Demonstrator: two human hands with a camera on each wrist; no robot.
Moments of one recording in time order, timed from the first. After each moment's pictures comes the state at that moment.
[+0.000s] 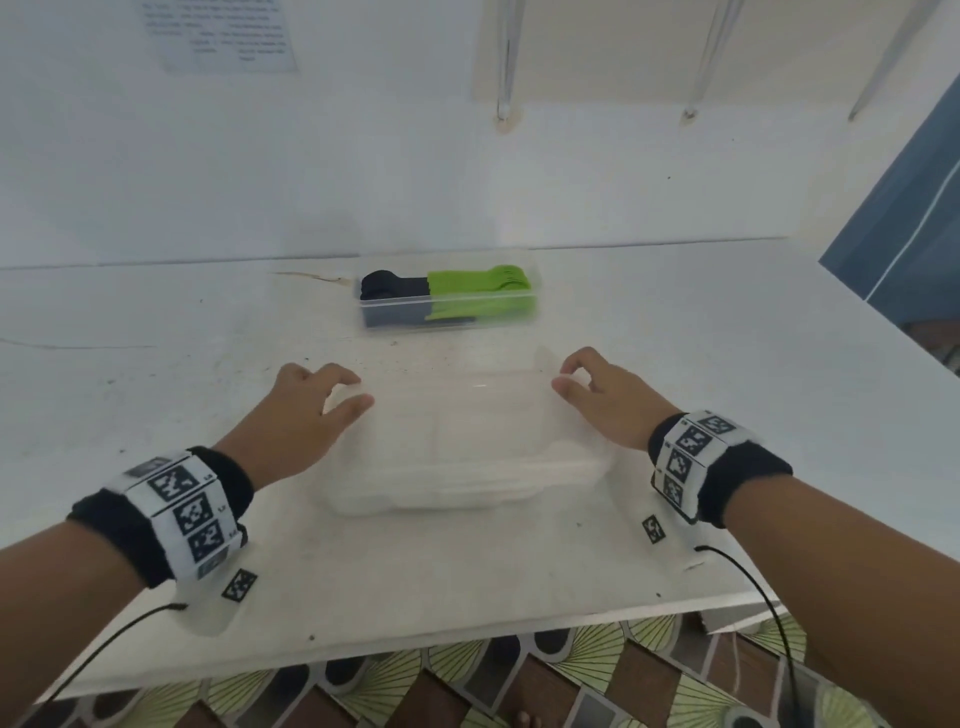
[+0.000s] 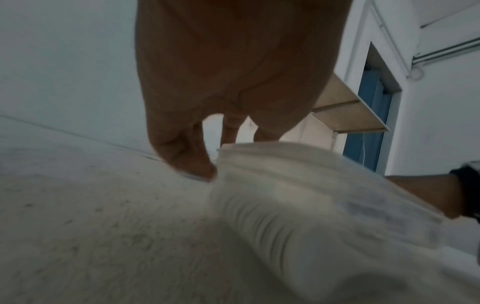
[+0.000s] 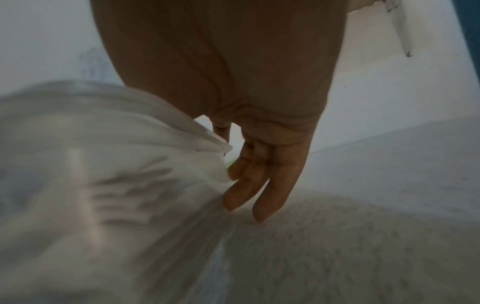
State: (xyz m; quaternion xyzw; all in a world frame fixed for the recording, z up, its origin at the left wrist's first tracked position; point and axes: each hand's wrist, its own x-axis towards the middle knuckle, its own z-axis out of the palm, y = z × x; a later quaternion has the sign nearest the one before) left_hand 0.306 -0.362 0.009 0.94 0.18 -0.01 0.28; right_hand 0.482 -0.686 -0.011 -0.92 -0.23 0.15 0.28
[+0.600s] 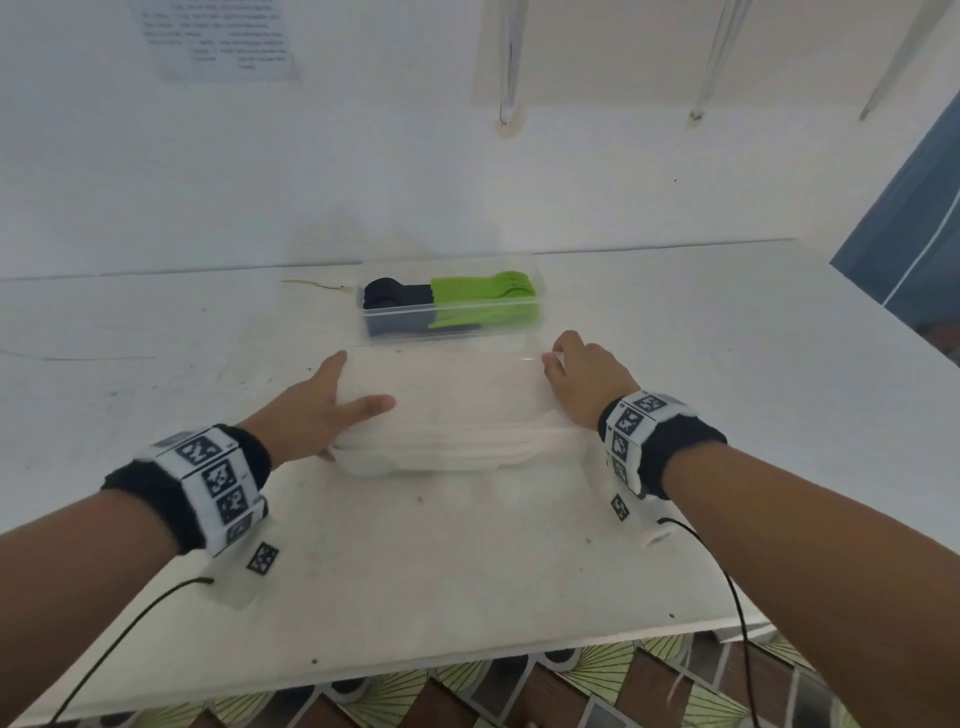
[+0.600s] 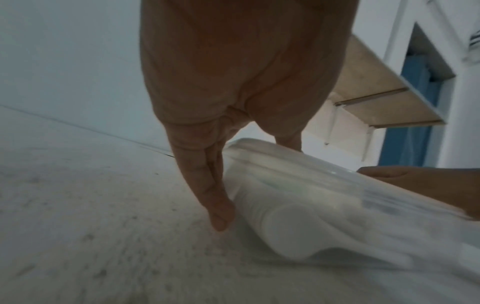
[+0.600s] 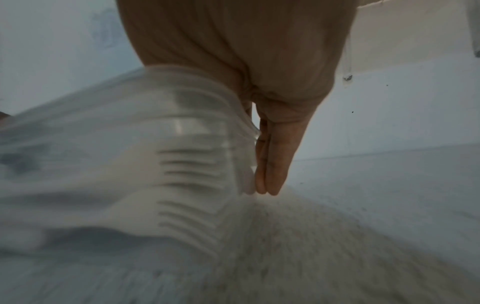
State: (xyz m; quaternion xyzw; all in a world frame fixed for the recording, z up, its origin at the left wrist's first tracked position) left_hand 0.334 -0.362 0.018 0.89 0.23 -0.09 0.38; right_hand 0.506 -0.633 -0.019 -0.96 -0.19 0.06 0.20
